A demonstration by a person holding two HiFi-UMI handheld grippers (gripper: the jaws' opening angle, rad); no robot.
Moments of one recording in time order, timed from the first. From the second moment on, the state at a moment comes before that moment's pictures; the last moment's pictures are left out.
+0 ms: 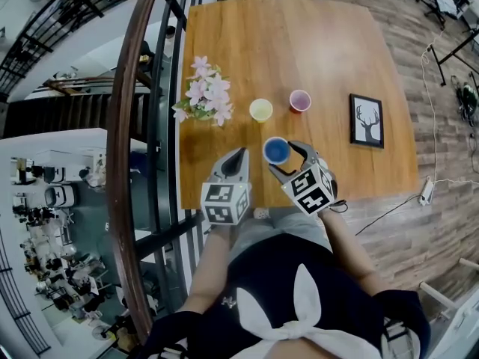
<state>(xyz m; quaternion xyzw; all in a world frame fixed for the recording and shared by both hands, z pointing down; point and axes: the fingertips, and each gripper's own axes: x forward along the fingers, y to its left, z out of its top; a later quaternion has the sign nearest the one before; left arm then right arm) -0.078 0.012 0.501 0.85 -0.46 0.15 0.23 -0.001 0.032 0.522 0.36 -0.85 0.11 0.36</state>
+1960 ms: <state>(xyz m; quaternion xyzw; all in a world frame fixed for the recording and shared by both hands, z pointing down) -0.079 -0.043 0.483 0.84 -0.48 0.16 0.21 0.008 -0.059 0.444 0.36 -0.88 0.05 0.29</state>
